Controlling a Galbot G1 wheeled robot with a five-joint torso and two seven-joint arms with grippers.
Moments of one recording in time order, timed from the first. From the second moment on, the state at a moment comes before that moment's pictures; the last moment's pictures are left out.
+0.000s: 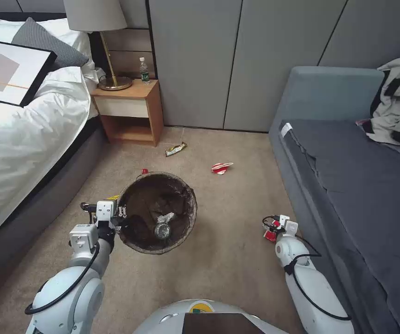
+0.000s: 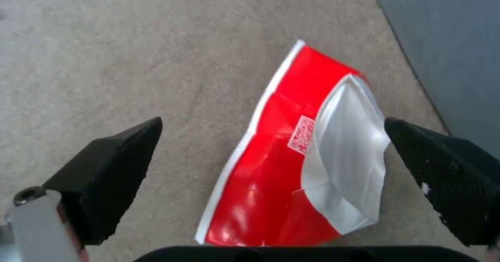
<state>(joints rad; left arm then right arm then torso) 1.66 -1.38 -0.62 -2.48 -0.20 0.64 -0.13 -1.13 1.29 0.55 1.31 0.45 -0.40 0.31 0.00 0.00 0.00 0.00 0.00</state>
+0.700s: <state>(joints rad) 1.66 -1.38 -0.62 -2.48 -0.20 0.64 -0.13 -1.10 1.30 0.55 1.22 0.49 -0.40 0.29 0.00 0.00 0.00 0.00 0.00</state>
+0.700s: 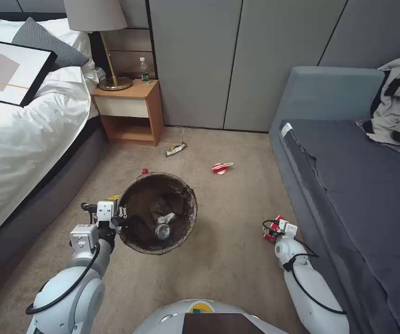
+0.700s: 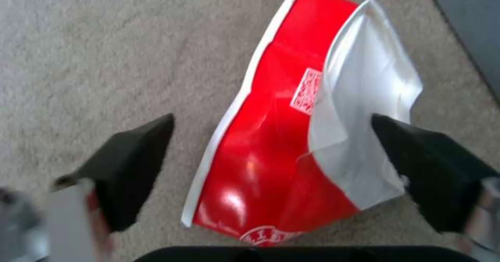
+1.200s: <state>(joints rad) 1.66 -1.38 -0.62 -2.48 -0.20 0.64 -0.12 -1.11 1.30 0.55 1.22 0.49 -0.40 0.29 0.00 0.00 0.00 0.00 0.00</state>
